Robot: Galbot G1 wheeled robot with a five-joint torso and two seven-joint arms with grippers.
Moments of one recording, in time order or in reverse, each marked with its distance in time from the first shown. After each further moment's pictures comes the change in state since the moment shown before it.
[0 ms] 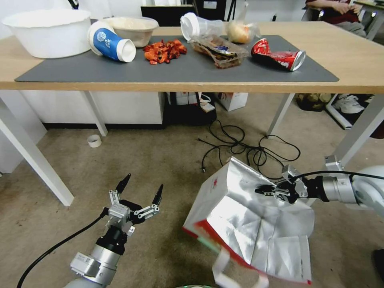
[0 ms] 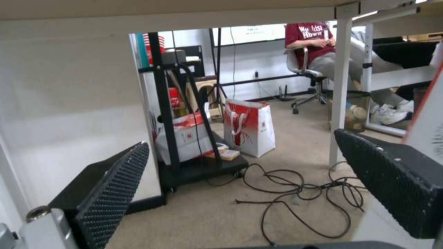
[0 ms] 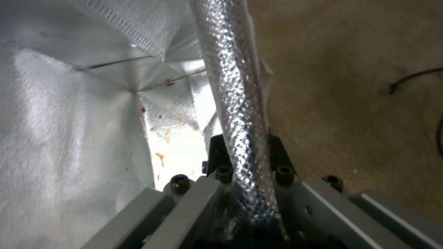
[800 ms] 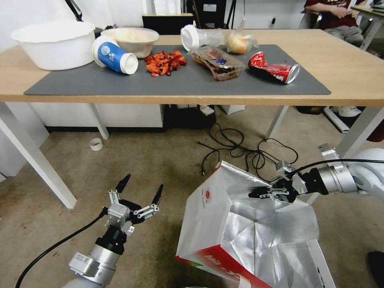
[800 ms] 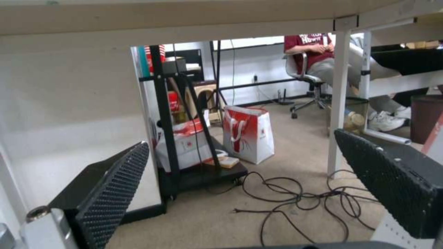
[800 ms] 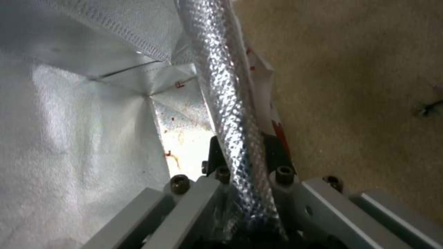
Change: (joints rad) left arm -0.002 0.005 -0.003 -0.001 -0.013 0.003 0.005; right arm 0.206 -0.067 -0.198 0.013 0.033 -0.018 -0.061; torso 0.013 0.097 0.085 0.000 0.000
